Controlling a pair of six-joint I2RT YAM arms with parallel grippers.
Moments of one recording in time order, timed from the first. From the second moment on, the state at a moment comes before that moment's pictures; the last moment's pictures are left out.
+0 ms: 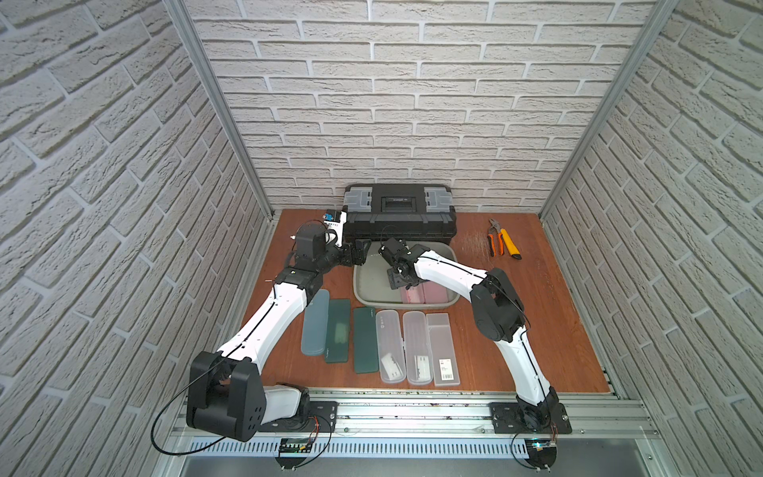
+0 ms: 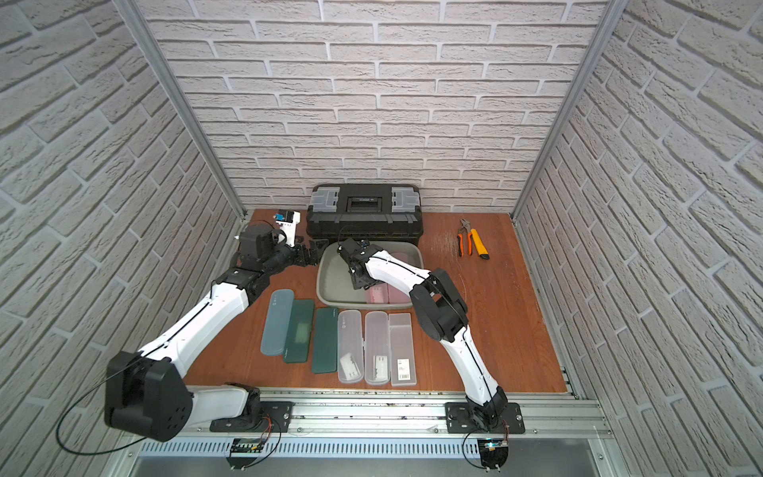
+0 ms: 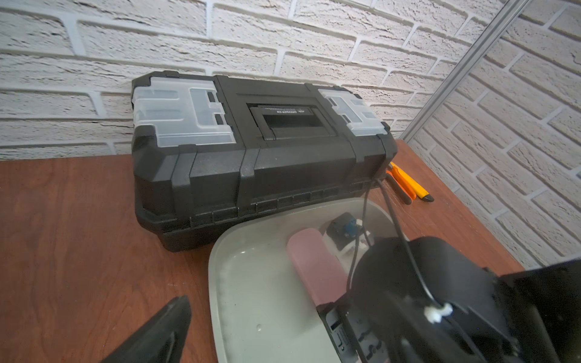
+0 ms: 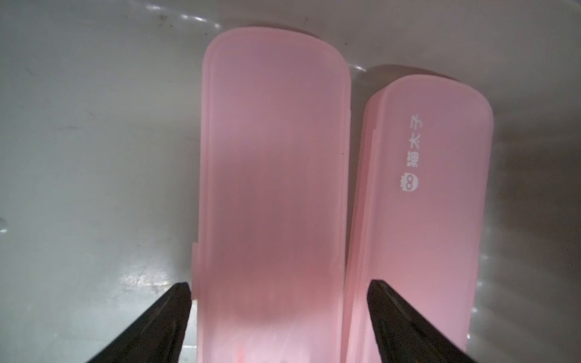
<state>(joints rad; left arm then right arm) -0.25 1.31 0.98 -0.08 0.30 -0.15 0.68 2.29 1.90 -0.92 0.42 0.51</state>
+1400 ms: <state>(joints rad) -0.68 1.05 0.79 -0.44 -0.02 -0.40 0.63 1.20 0.80 -0.71 0.01 0.58</state>
